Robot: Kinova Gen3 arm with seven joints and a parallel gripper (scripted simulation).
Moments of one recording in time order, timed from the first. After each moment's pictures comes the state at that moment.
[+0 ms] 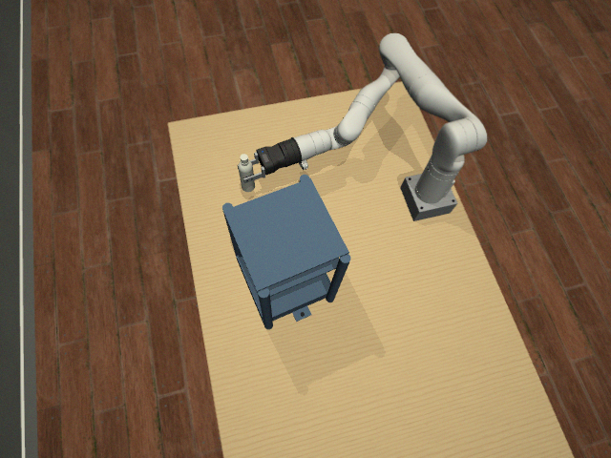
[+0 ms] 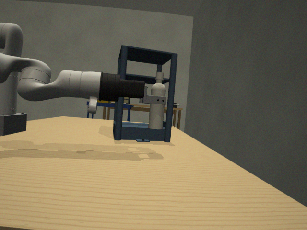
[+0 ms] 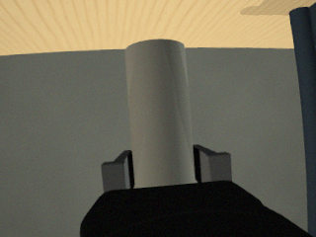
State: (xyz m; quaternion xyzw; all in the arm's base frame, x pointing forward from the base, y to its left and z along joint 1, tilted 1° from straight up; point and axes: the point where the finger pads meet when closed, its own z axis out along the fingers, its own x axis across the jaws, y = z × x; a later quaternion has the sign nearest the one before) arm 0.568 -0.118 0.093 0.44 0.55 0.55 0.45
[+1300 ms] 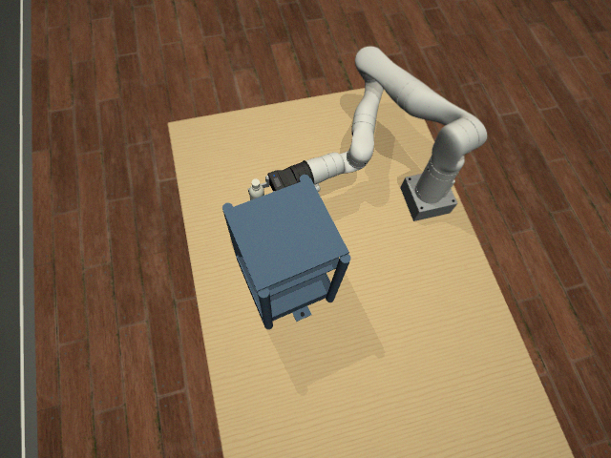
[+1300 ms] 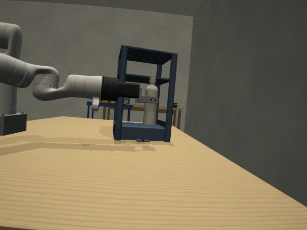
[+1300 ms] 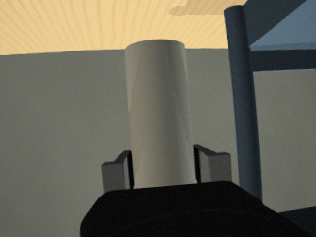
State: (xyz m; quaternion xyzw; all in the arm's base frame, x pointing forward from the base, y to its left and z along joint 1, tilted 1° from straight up) arm 0.550 -0.031 0.094 0.43 0.56 0.55 0.45
